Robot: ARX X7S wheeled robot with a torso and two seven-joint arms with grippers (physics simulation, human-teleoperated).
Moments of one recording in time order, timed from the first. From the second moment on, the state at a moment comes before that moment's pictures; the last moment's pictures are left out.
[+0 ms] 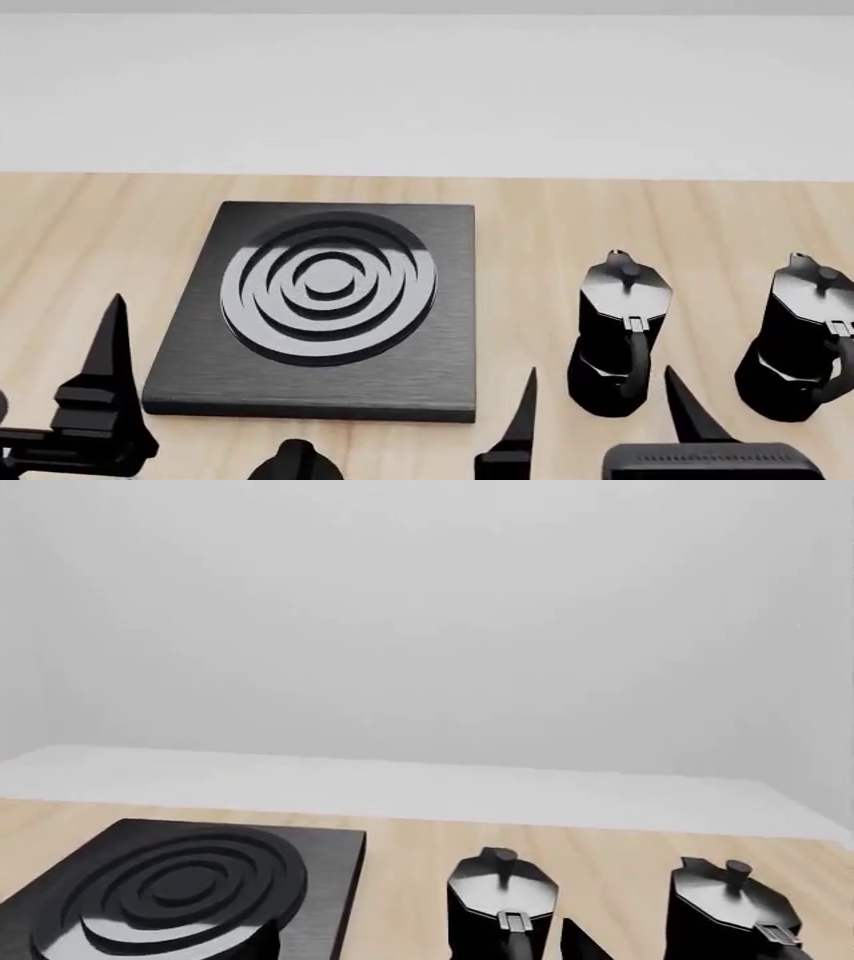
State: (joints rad) left arm -0.21 -0.45 0.12 0.81 -0.62 -0.68 -0.50; right arm 0.09 0.40 -0.21 -0.58 0.38 0.47 0.39
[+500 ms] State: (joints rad) left arm -0.20 -0.46 0.14 0.82 -0.60 -0.66 -0.50; right arm 0.10 0.41 -0.21 -0.59 0.39 0.48 0.41
